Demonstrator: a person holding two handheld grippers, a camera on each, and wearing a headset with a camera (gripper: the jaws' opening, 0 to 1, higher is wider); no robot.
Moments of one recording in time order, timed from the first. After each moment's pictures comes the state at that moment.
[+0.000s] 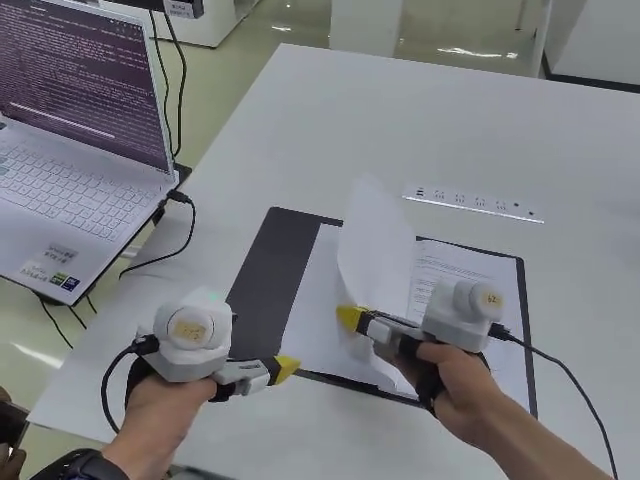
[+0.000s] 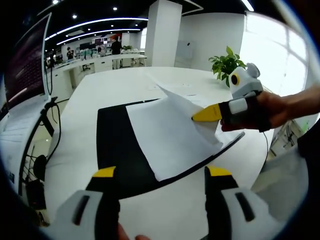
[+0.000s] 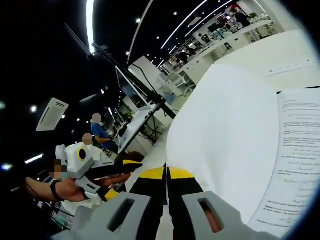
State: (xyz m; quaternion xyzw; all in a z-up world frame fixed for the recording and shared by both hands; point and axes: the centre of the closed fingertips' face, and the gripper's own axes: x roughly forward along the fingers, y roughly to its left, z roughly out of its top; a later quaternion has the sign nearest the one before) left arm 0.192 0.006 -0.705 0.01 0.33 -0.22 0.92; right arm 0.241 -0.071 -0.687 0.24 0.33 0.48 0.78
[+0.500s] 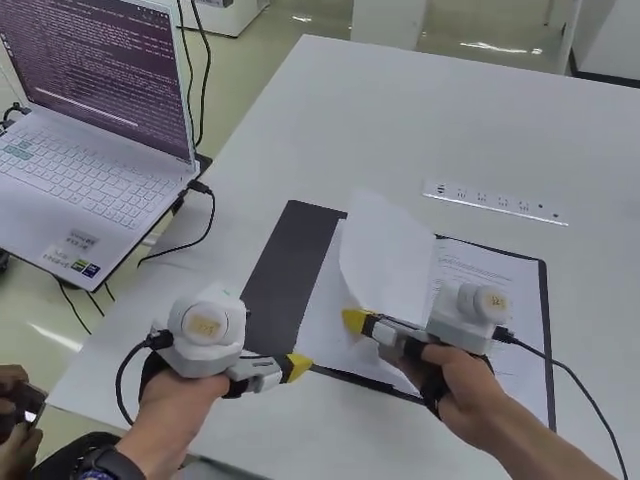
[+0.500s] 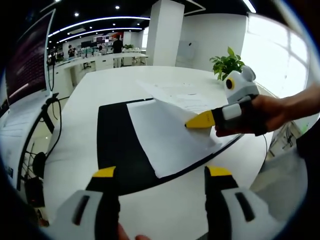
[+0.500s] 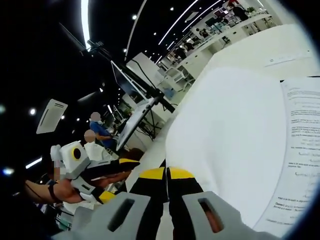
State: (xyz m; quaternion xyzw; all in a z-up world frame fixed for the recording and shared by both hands) left arm 0.187 0.008 -0.707 0.00 0.34 -0.22 0.92; right arm 0.238 -0.060 -0.704 0.25 0.35 0.47 0.77
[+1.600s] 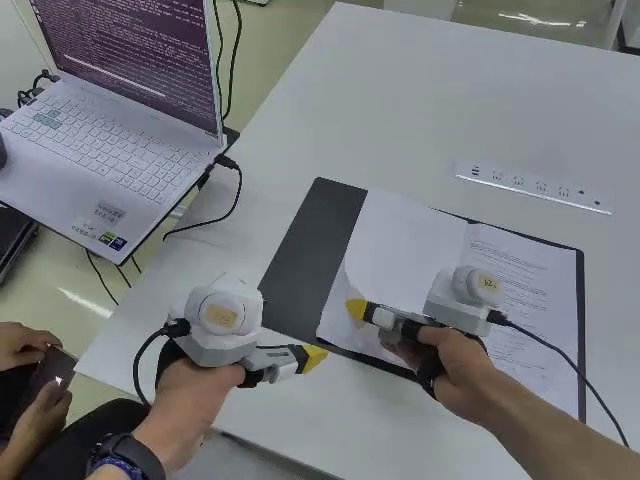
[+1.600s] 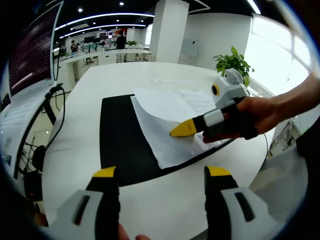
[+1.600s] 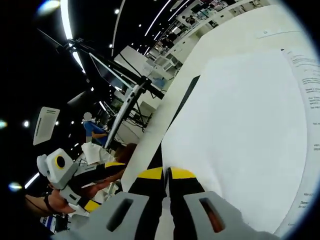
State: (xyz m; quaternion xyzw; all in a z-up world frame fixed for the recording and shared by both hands) left arm 0.179 0.019 -0.720 -0.01 0.35 -0.21 0.91; right arm 0.246 -0.030 -0.751 0.26 0.42 0.44 0.75
